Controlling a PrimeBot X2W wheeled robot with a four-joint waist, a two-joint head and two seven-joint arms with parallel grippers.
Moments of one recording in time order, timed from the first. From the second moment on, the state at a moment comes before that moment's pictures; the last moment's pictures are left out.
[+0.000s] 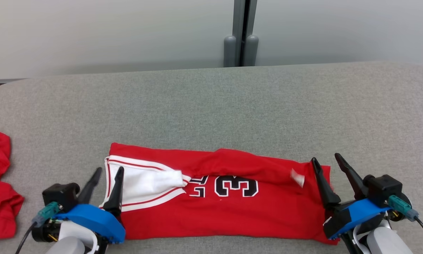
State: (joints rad) left arm -0.29 0.49 -0.70 0.40 -0.94 0.07 -0.26; right arm -0.23 -0.19 0.19 0.45 0.29 0.13 -0.26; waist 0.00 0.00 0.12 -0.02
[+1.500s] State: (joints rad) left arm -0.08 0.10 0.02 0.25 -0.20 -0.08 -0.26; right arm -0.28 -0.19 0.20 0.80 0.52 0.13 -0.21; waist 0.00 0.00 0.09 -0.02
